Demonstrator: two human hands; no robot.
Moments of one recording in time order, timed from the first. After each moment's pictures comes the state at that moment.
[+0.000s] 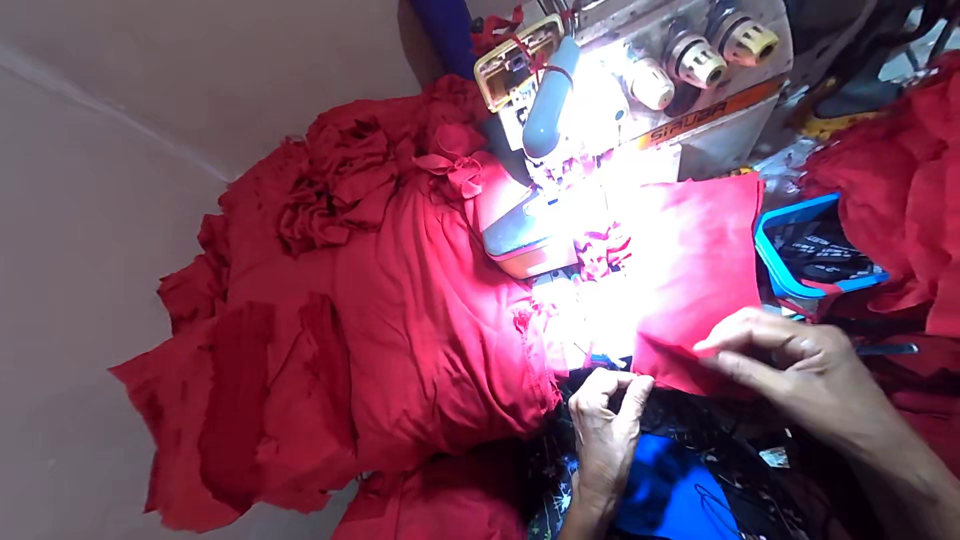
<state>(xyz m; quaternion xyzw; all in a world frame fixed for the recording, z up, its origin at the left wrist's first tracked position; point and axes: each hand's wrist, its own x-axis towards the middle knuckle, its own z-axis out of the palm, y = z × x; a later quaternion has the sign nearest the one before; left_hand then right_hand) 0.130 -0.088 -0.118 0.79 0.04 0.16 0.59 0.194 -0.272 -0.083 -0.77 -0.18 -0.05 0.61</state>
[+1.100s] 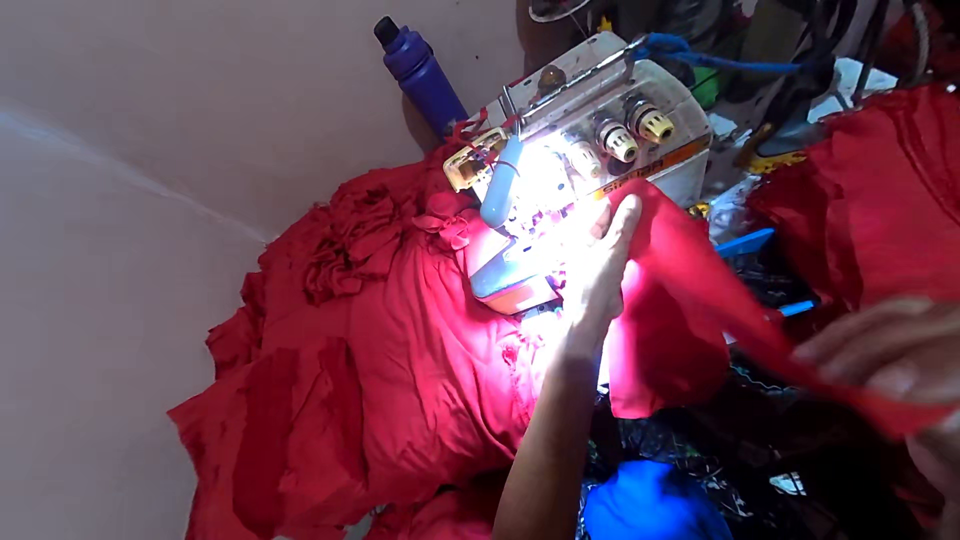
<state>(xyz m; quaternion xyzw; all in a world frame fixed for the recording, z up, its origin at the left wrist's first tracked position) 0.291 -0.123 0.007 0.65 0.00 0.03 0.76 0.187 -0.325 -0.029 -0.64 -0.33 -0.21 0.66</state>
